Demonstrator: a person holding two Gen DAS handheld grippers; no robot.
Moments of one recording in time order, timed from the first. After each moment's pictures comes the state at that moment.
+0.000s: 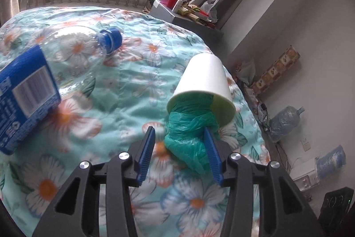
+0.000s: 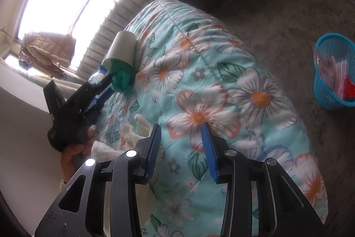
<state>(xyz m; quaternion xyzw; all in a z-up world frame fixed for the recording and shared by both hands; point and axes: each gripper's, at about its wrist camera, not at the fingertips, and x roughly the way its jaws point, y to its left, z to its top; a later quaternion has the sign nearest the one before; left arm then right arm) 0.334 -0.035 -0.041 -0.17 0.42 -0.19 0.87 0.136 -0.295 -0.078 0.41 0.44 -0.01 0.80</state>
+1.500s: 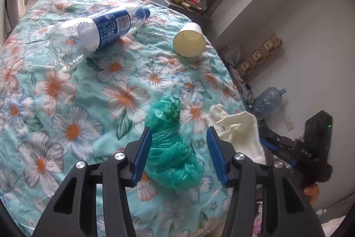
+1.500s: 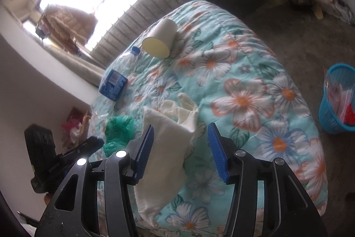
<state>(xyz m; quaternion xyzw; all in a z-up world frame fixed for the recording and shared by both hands) 0.158 0.042 -0.006 -0.17 0.46 -0.22 0.84 0.117 -0.239 -0.034 0.32 0.43 0.05 0.84</state>
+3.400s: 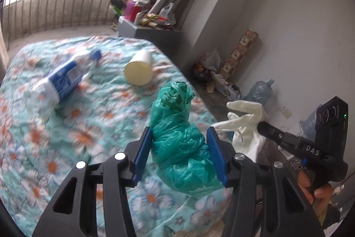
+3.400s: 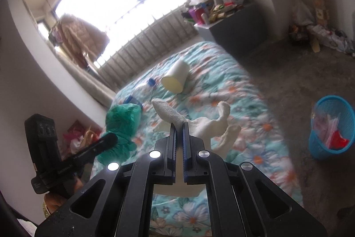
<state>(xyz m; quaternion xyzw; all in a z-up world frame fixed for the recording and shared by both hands) 0.140 -0.031 0.065 -0.09 0.37 -0.29 0.88 0.066 -0.266 0.038 0.30 0.33 0.03 0.89</state>
